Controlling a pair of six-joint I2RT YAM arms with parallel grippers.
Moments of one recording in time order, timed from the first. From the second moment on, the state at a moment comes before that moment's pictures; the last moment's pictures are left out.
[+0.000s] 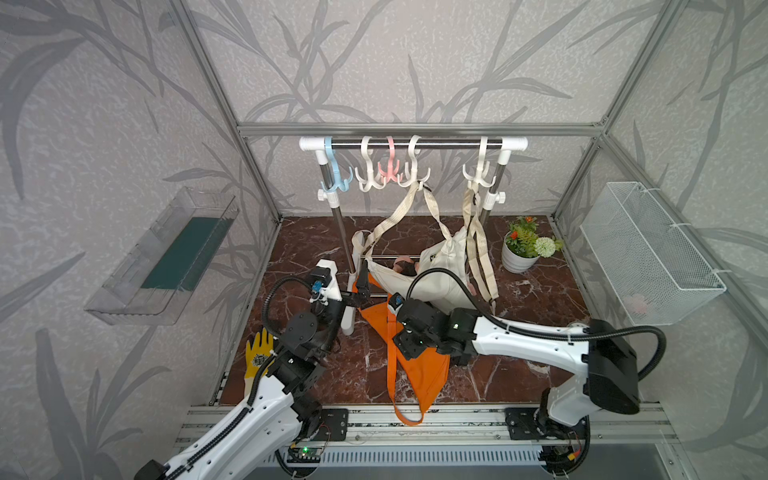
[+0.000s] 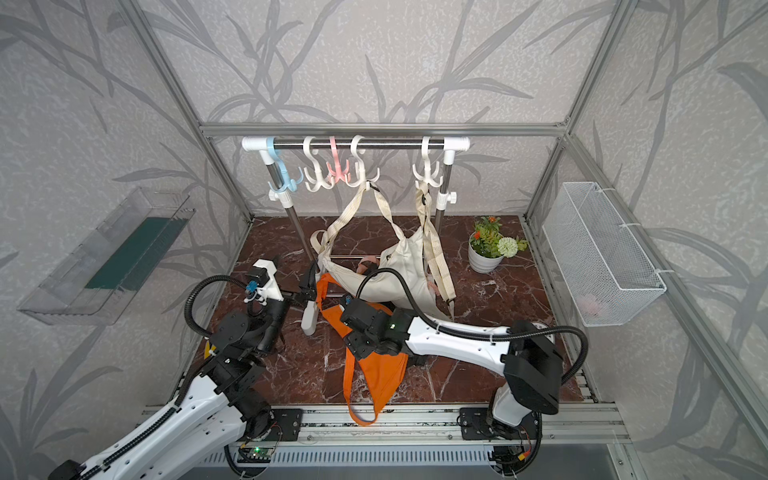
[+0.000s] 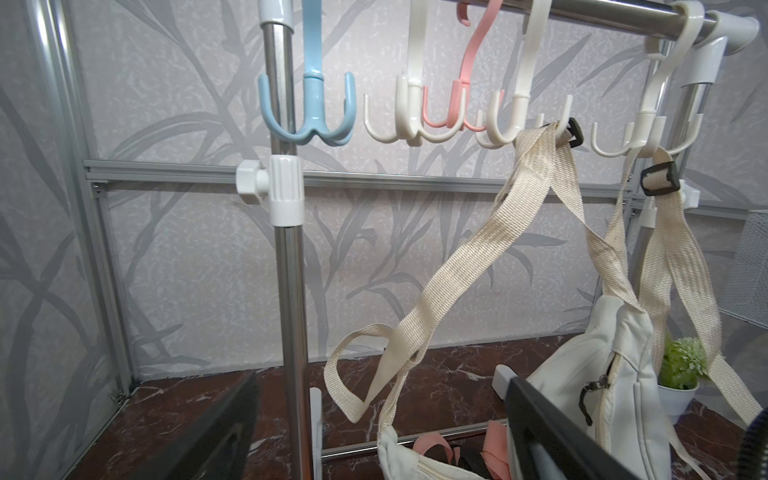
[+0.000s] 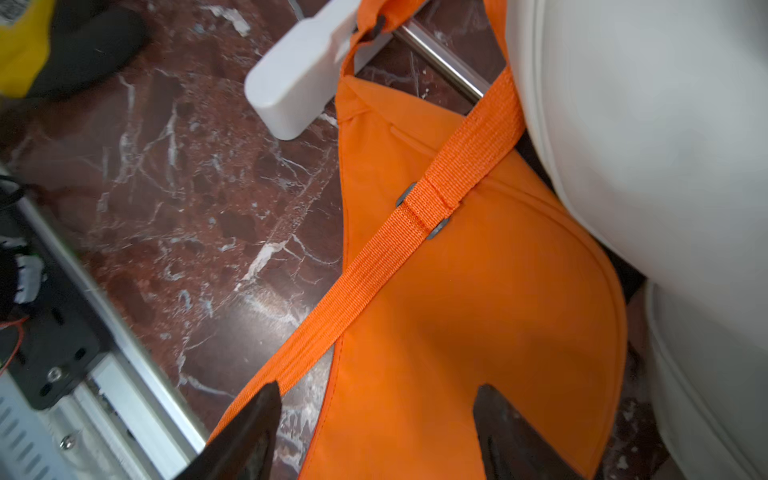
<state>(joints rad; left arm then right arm) -0.61 0.63 0.45 0.43 -0.44 0.04 1.14 1.67 1.21 -0.56 0.15 0.41</state>
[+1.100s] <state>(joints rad) -0.59 0.49 0.40 0.24 -0.49 0.05 1.07 1.73 1.37 -0.56 0.15 0.32</state>
